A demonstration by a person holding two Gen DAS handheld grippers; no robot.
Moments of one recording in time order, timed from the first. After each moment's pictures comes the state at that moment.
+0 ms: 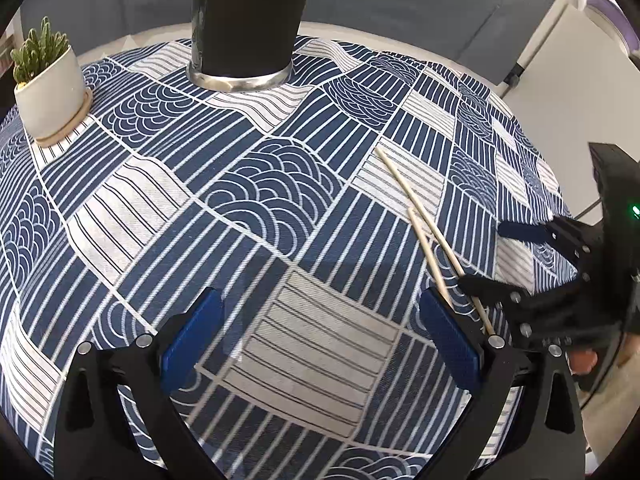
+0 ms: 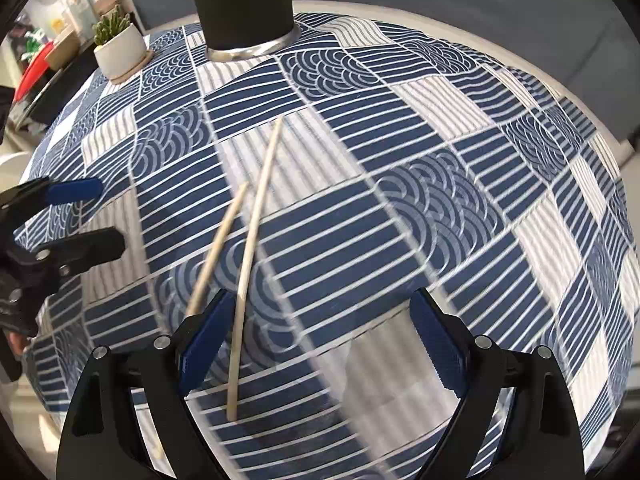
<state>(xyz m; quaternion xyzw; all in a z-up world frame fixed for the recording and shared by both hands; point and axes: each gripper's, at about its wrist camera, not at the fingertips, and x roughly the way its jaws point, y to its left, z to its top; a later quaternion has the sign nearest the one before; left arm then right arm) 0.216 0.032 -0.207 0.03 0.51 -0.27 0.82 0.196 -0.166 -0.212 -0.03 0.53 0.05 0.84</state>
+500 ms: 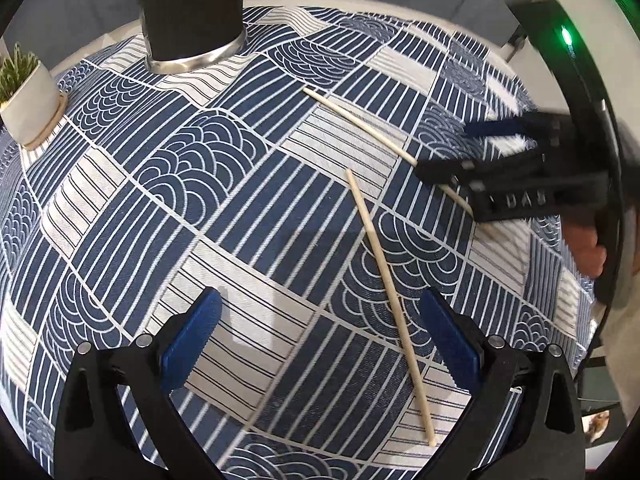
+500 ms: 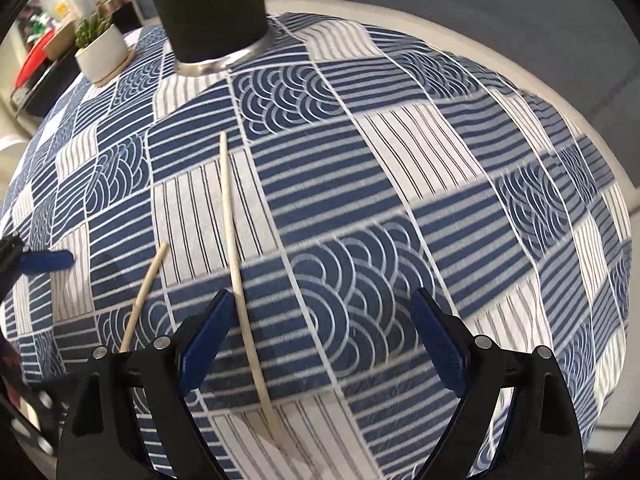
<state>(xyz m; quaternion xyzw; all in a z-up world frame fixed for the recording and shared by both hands) 0.188 -0.027 -0.210 0.08 0.55 -0.24 0.80 0.256 -0.193 -0.208 -0.08 0.55 0.09 0.83</state>
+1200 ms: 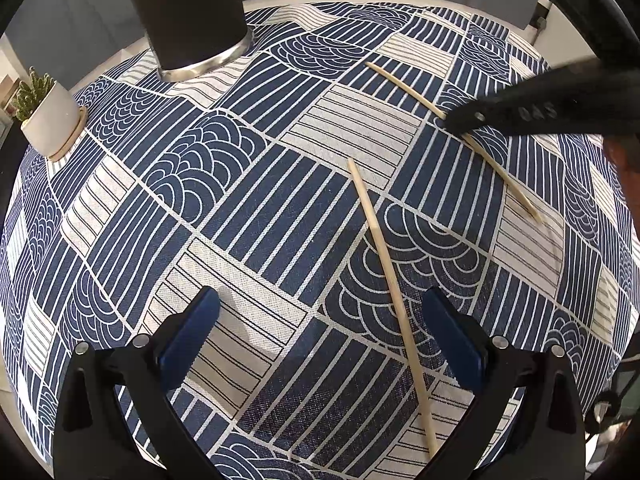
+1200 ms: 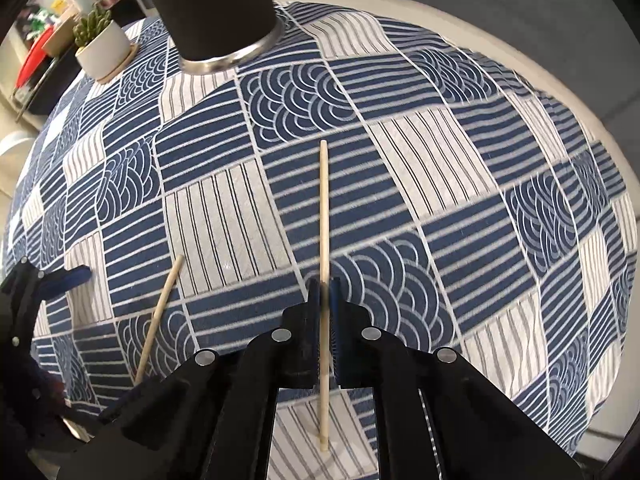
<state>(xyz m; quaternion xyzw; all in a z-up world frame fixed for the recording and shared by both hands) 0.179 -0.044 -0.217 0.13 0.53 -0.18 0.82 0.265 -0.199 -0.199 -0.05 0.59 0.09 0.80</state>
